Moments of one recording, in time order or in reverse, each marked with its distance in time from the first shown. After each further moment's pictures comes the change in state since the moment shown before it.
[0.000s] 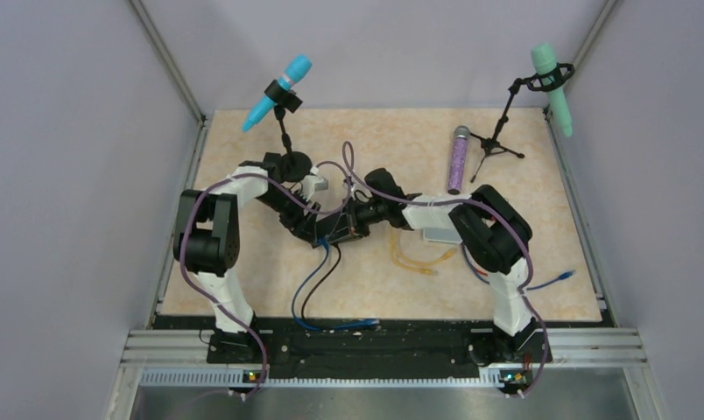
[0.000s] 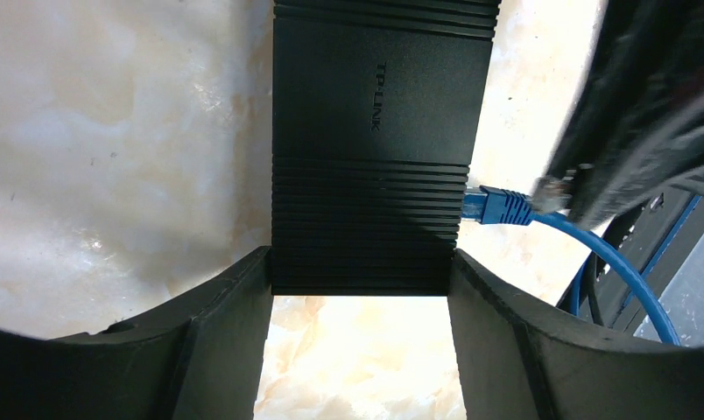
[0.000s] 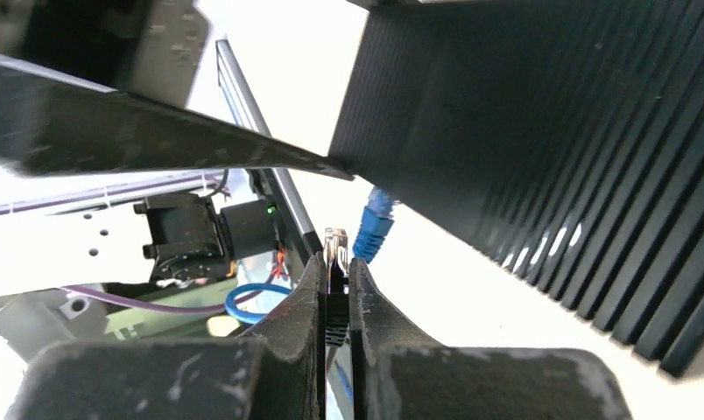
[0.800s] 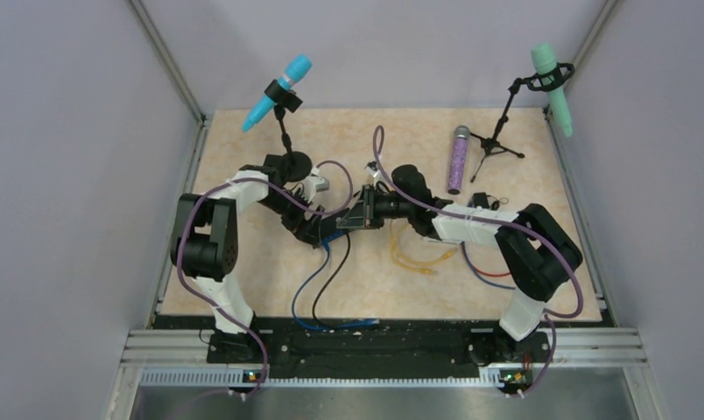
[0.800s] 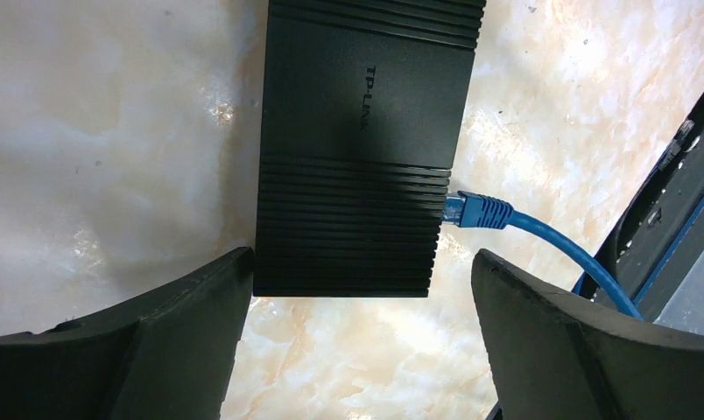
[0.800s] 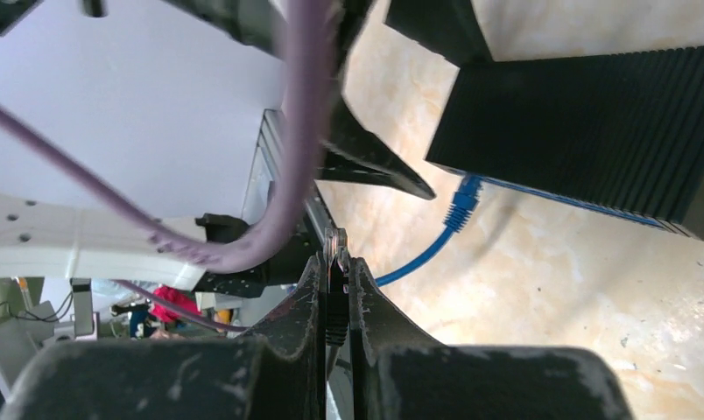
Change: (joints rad) left arm -0.013 -0.042 -0.054 0.066 0.005 -0.044; right arm -0.035 -0.330 -0.230 0.136 0.164 0.023
